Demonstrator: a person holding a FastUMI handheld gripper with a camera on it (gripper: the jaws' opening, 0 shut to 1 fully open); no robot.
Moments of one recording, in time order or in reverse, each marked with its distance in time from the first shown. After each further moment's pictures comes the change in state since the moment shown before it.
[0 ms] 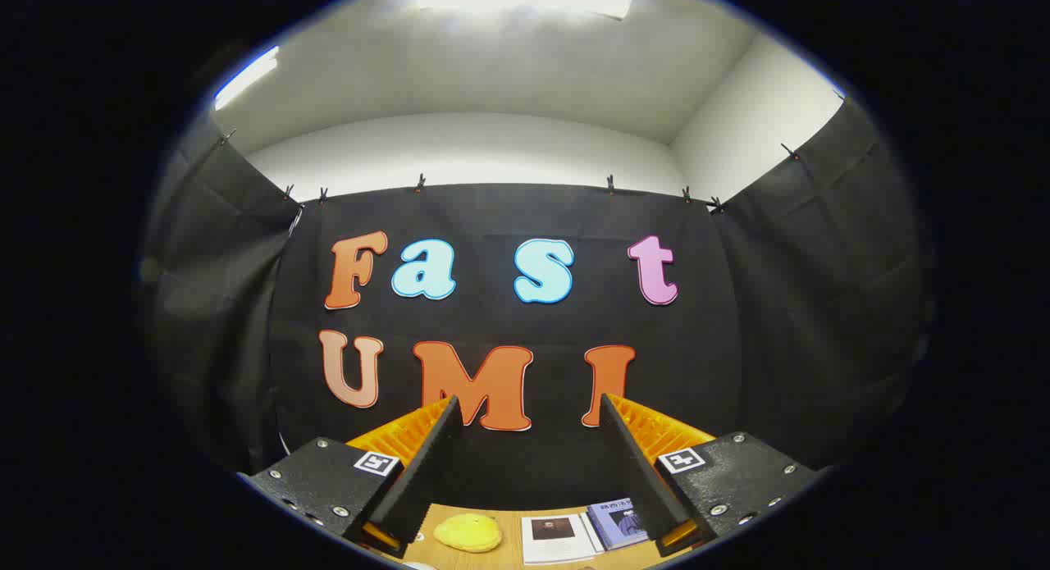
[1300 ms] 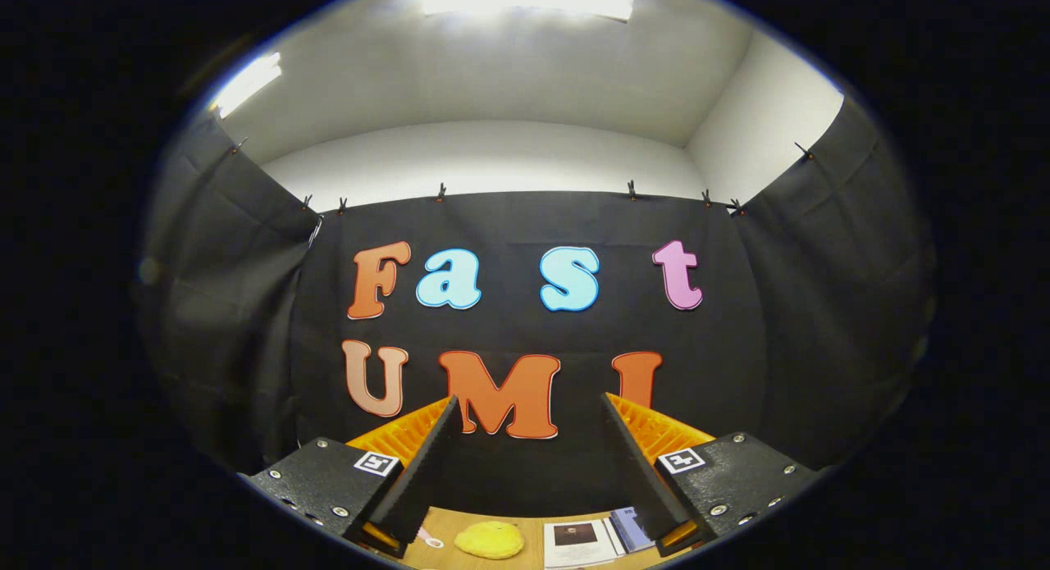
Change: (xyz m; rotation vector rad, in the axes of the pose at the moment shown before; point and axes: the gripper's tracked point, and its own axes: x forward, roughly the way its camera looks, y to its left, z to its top) arm 0.002 0.034 0.003 0.023 -0.020 0.071
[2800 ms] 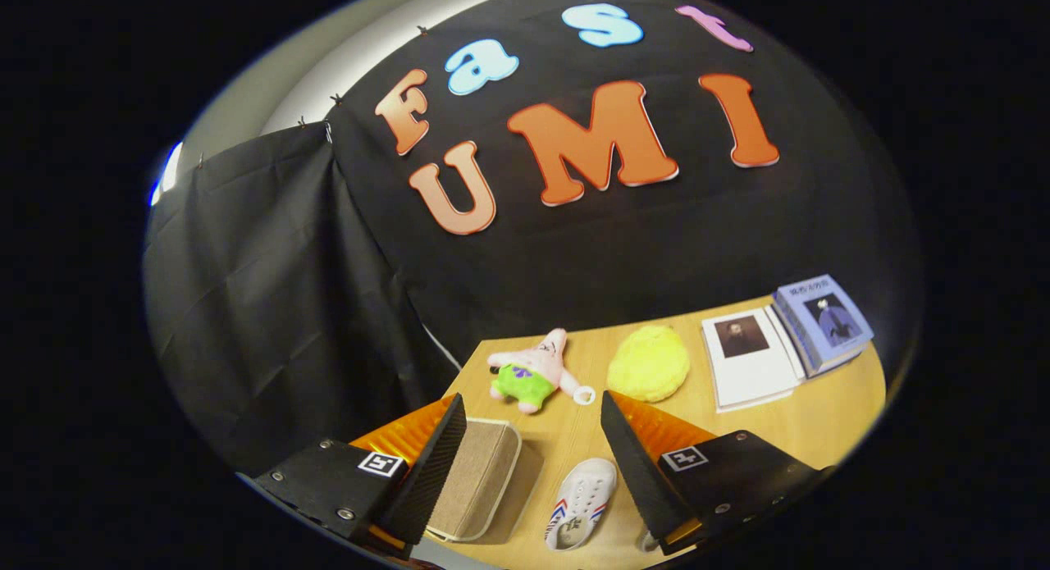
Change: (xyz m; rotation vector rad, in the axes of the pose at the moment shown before) arm -0.078 0.162 -0.274 0.402 0.871 0.362
